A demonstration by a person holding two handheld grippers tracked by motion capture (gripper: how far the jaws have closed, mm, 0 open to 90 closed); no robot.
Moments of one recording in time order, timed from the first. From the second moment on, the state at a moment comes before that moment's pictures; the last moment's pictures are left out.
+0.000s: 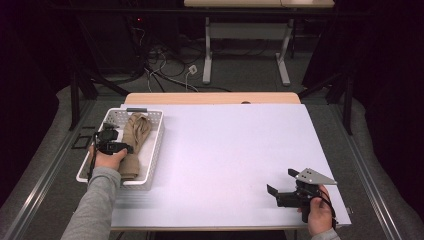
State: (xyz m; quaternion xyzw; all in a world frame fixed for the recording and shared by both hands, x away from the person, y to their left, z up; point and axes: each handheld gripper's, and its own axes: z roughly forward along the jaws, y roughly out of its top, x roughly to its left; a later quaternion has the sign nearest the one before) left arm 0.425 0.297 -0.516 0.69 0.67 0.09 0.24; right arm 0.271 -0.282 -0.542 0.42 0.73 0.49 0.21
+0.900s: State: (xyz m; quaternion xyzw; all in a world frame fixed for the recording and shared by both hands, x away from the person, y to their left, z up) left arm 0.418 0.294 -0.508 0.68 0.67 0.13 0.26; right arm 0.272 -0.284 -0.543 0.42 0.73 0.49 0.21
